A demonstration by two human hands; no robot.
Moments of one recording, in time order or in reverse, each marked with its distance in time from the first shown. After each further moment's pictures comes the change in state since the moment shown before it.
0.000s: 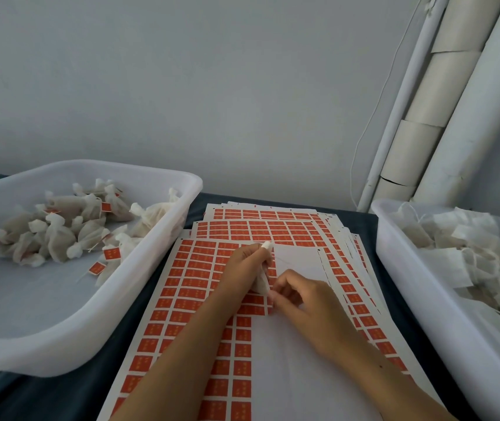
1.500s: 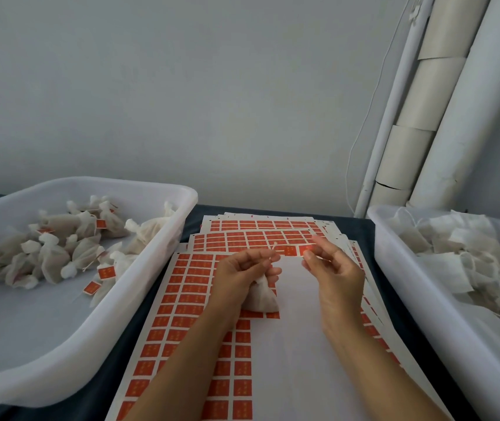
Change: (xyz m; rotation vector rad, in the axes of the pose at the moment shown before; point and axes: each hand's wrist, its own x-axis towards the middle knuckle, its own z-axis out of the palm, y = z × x) left_hand 0.000 0.001 -0.006 -0.208 0.007 0.053; right_hand 0.036 0.008 -0.008 0.699 0.729 0.344
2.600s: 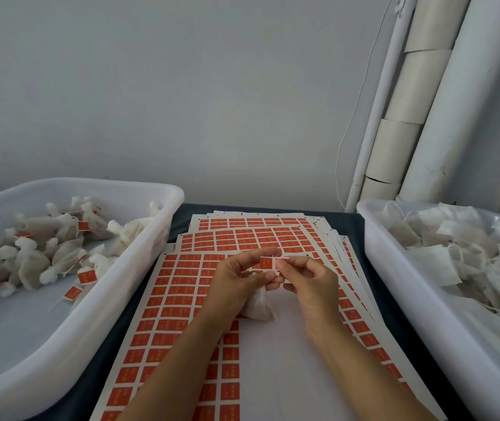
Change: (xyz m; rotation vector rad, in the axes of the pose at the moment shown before) left_hand -0.003 0.002 0.011 0.046 -0.191 0.085; right_hand -0.005 0.010 0.003 -0.060 -0.145 0.092
